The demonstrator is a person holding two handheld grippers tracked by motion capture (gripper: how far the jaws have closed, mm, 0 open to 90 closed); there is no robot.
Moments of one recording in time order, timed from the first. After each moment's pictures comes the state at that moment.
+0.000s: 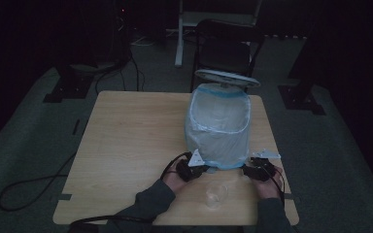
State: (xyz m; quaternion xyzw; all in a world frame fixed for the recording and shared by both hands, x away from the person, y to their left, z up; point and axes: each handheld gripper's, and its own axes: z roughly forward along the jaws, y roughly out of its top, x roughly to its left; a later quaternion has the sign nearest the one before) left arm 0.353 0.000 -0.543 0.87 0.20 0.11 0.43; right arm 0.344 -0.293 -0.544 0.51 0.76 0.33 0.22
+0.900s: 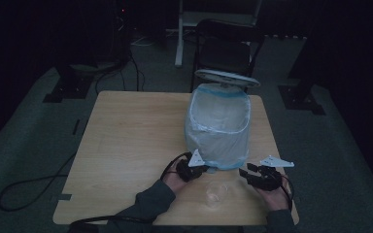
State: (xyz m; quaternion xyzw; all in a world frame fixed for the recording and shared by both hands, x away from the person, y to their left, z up) left arm 0.352 -0.001 -0.543 0.87 0.20 0.11 0.43; right arm 0.295 -0.291 -0.501 0.46 0.77 0.42 0.15
